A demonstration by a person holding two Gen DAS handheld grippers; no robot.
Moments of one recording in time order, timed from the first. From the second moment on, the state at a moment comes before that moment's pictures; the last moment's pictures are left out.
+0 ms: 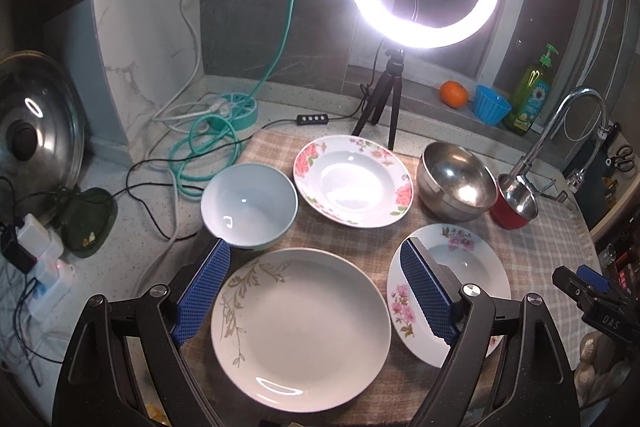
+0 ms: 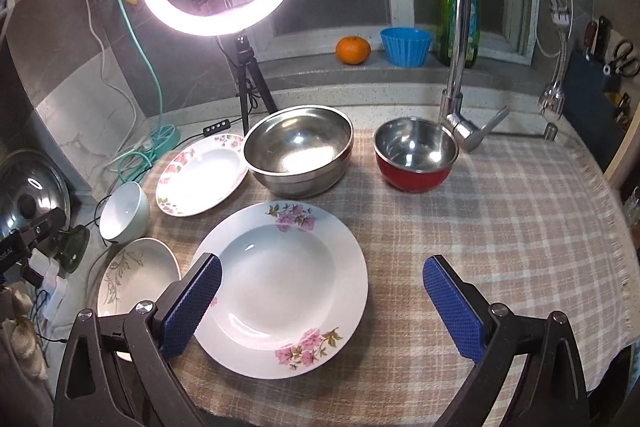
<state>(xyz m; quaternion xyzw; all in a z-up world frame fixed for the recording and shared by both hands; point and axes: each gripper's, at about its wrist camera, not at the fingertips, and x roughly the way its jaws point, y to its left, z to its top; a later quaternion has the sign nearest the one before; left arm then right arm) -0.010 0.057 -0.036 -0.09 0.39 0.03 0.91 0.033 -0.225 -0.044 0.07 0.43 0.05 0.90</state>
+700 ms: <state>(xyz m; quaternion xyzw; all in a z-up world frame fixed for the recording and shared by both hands) 0.040 0.032 -0.100 -0.11 0.52 -0.06 0.85 0.048 -0.265 -0.116 0.17 0.52 0.04 0.84</state>
